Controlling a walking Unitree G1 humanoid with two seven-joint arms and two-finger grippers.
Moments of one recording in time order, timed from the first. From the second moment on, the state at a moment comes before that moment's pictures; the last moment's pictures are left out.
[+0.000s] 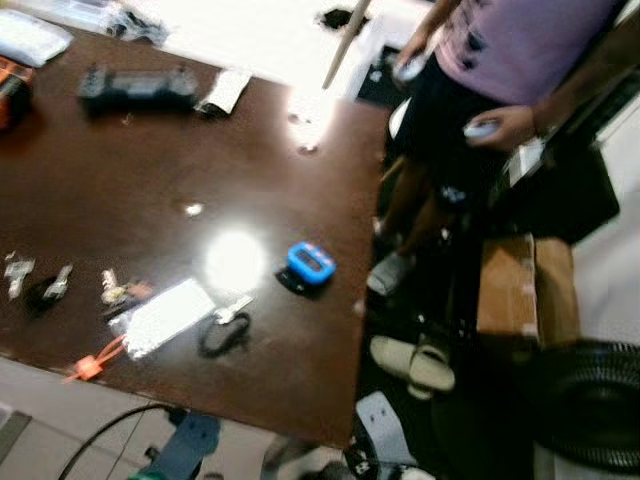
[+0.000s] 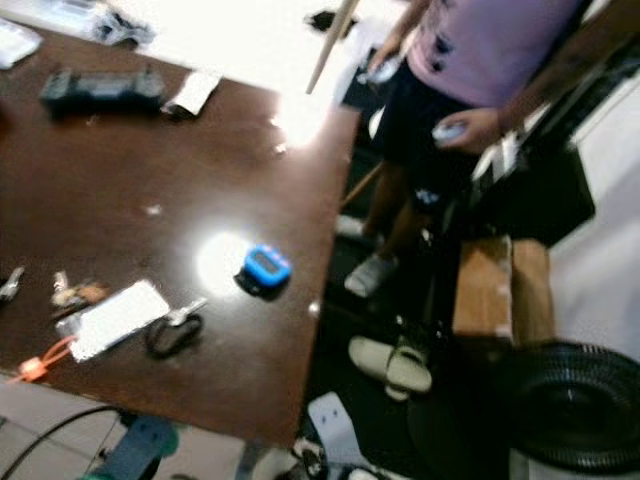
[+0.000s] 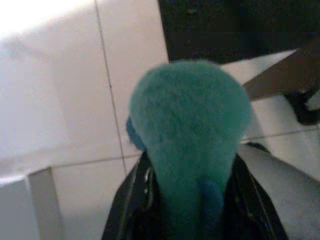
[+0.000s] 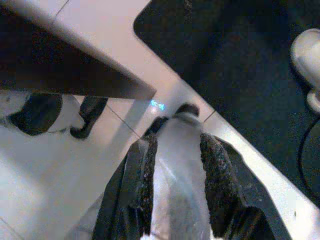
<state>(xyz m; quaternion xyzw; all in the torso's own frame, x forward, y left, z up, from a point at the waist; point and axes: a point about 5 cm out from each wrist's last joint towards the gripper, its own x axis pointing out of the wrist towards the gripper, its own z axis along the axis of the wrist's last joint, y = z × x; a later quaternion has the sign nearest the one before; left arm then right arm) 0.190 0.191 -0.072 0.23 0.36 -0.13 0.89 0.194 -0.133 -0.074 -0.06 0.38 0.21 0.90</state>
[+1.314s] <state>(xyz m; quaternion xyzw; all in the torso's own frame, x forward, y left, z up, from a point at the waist) 0.200 0.187 -0.066 0.24 0.34 -0.13 0.90 0.197 -0.132 -0.073 -0.07 0.37 0.21 0.90</state>
